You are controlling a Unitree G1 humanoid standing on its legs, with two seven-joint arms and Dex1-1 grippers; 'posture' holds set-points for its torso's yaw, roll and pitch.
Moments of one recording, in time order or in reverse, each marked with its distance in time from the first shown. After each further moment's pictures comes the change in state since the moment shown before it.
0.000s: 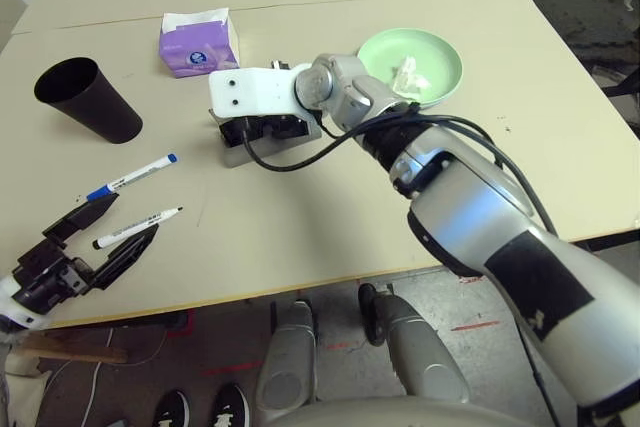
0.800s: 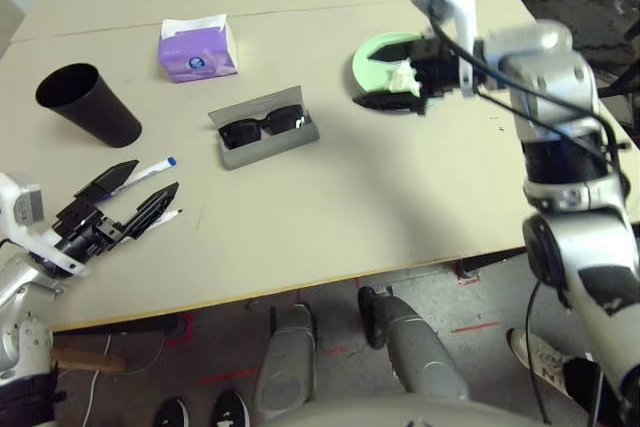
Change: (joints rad) left arm -0.323 -0.005 -0.139 0.048 0.104 0.066 0.262; right arm 0.797 -0.550 -0.550 -1.248 0.396 0.661 0.077
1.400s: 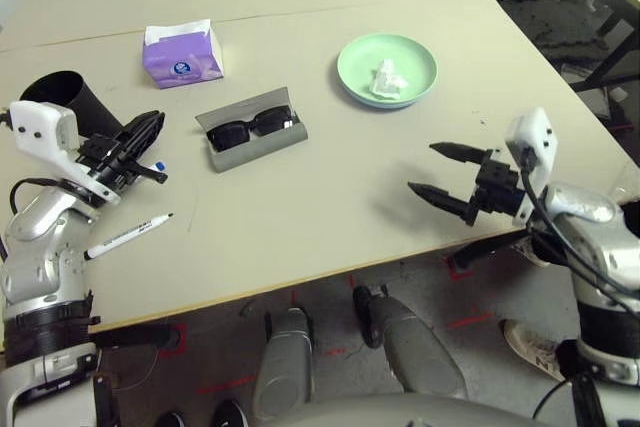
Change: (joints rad) left arm -0.243 -0.006 -0.101 0.126 0.151 0.018 0.212; right arm 0.535 -0.002 -0.105 -0.267 0.329 -0.306 -0.078
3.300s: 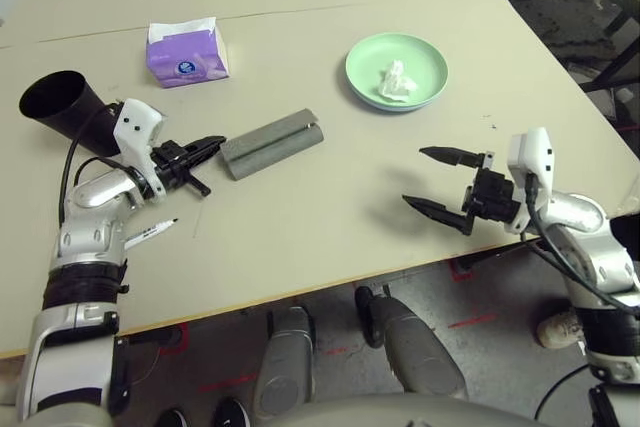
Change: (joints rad) left arm -0.101 0.056 -0.249 0.219 0.156 -0.089 -0.349; right arm -0.008 -0.110 0.128 0.153 0.042 -0.270 0.030
